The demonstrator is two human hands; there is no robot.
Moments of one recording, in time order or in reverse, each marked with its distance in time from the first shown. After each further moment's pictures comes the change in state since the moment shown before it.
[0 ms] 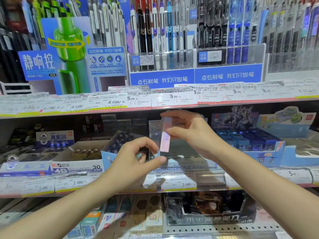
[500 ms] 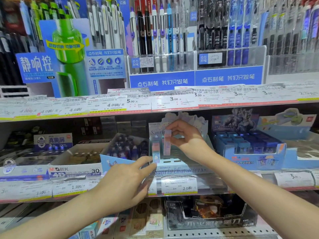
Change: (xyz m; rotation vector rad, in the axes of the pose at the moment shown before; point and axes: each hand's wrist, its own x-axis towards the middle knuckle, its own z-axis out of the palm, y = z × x) left_hand -0.019 -0.033 -0.008 1.064 -0.201 0.435; right_hand 0.017 0.058 -0.001 -0.264 0.109 -0.106
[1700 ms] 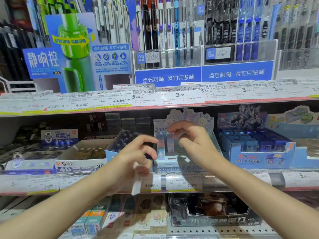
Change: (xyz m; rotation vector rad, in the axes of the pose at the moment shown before) left_hand 0.022 -0.003 -0.030 -1.782 -0.075 -0.630; right_hand -0.023 -0.033 0.001 0.063 -0.027 0.017
